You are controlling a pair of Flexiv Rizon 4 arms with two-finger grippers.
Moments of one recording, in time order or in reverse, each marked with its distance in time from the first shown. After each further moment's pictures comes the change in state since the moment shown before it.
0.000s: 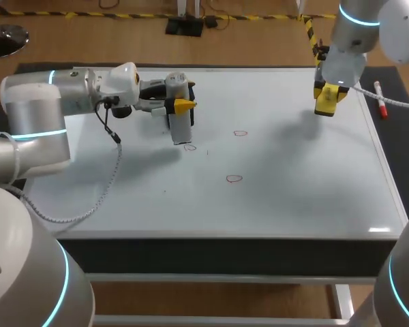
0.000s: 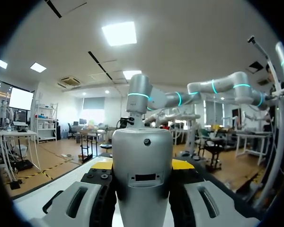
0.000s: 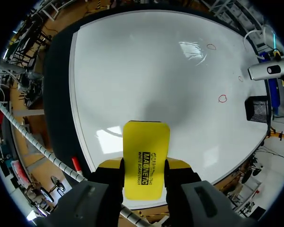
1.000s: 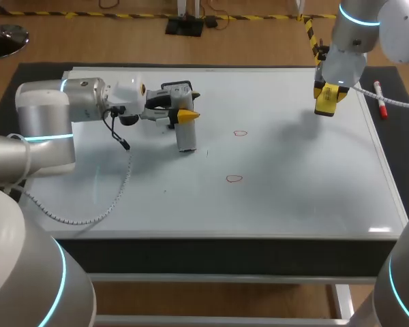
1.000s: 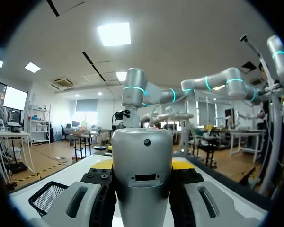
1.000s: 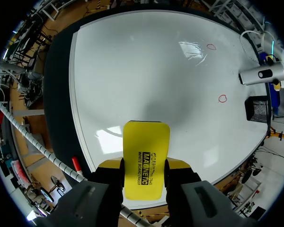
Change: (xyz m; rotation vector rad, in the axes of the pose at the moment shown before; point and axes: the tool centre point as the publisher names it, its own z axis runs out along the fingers) left arm -0.007 0.036 0.005 0.024 0.073 0.019; right arm 0.000 0.000 0.000 0.000 0.000 0.000
